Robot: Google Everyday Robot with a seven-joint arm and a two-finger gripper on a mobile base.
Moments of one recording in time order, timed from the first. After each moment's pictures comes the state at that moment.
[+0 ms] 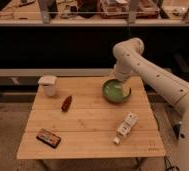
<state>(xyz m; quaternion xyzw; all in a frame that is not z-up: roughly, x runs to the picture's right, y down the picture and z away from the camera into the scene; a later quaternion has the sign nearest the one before) 0.173 -0.009 0.794 -0.28 -0.06 -0.16 0.95</state>
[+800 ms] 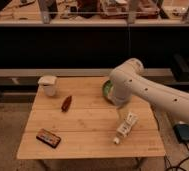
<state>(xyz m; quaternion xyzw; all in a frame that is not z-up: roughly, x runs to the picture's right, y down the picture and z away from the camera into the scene) 0.108 0.106 0.708 -0.29 -0.07 -0.16 0.94</state>
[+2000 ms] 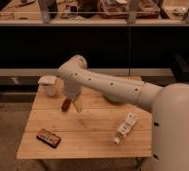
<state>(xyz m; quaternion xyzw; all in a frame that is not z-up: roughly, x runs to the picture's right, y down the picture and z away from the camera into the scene) -0.100 0.029 0.793 -0.24 -0.17 -0.34 0.89</state>
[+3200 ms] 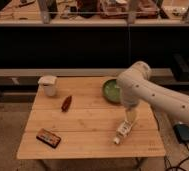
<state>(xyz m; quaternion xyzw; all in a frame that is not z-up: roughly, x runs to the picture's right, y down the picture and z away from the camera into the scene) 0.160 0.124 0.693 -0.28 0.02 -0.08 0.96</state>
